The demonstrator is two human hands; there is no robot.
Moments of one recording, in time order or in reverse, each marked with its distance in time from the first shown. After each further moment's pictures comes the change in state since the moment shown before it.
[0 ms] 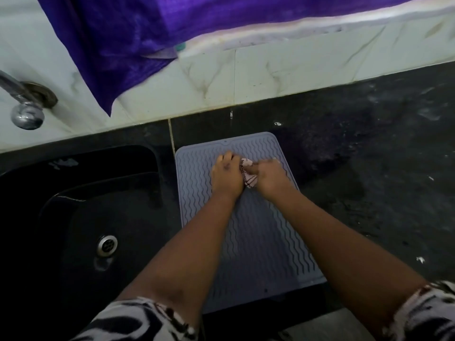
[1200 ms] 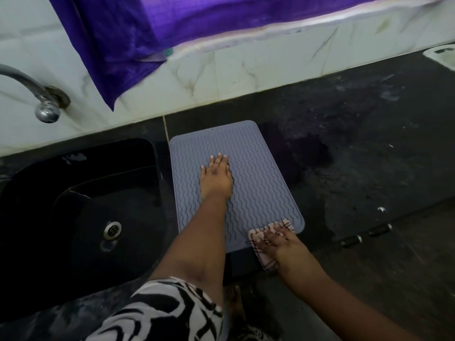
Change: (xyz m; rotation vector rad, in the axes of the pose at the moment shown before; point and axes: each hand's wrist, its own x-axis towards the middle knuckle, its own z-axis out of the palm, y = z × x) left_hand -0.090 0.019 0.003 0.014 -0.078 -0.116; right_hand -0.253 0.029 0.085 -0.275 -0.160 -0.104
